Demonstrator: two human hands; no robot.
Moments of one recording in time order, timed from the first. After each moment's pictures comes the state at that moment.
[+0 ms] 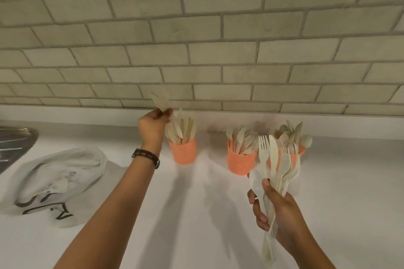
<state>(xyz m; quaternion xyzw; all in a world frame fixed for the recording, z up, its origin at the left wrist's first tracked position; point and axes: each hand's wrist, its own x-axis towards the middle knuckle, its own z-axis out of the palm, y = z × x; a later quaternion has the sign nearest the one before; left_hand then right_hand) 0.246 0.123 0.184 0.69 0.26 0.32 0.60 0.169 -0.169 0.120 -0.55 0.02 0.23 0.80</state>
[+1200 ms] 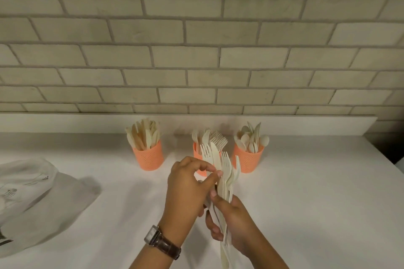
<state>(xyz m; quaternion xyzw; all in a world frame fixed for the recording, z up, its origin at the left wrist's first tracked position) 0.159 -0.043 0.159 0.87 0.08 0.19 0.46 0.152 -0.160 0.129 -0.58 -0.05 0.28 0.76</state>
